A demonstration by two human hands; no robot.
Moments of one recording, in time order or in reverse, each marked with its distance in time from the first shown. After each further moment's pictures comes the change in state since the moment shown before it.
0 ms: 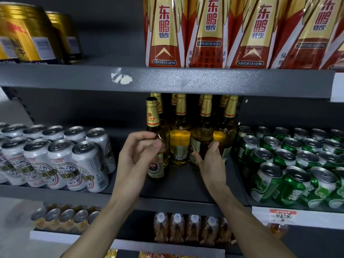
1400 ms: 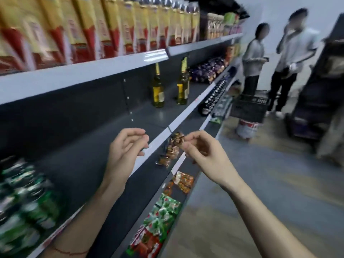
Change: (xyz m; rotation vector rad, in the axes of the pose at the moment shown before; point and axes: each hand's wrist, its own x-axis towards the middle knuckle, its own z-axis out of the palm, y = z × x) left_hand -0.194 -0.113 0.735 -0.151 -0.966 -0.119; right_hand -0.174 0.487 -0.602 0.358 0.539 0.332
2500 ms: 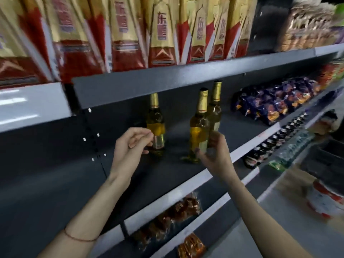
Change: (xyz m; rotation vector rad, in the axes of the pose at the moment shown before) left_hand 0.430 -0.163 0.196 0.149 0.463 -0.063; right_hand 0.535 0.316 -0.108 -0.187 -0.166 -0.115
